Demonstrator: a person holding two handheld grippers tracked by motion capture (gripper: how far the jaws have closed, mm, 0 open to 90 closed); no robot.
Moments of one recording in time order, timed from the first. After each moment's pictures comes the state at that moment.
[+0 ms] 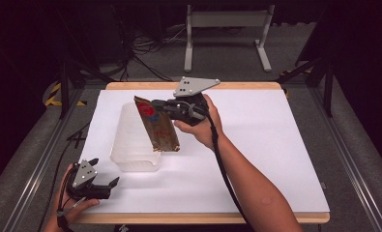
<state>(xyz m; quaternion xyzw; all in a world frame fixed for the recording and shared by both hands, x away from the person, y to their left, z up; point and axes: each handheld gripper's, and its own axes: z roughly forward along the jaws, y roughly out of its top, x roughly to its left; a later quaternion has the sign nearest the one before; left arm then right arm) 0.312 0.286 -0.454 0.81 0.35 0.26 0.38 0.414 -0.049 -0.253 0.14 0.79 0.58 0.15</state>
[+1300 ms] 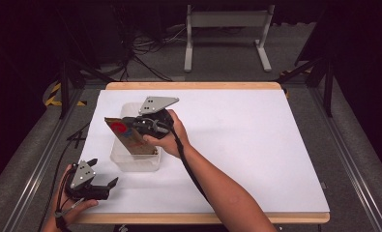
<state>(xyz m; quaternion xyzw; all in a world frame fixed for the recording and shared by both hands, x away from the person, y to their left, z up) 0.311 0.288 -0.454 0.81 0.35 0.26 0.38 0.422 0.023 -0.316 0.12 0.80 0.58 0.11</state>
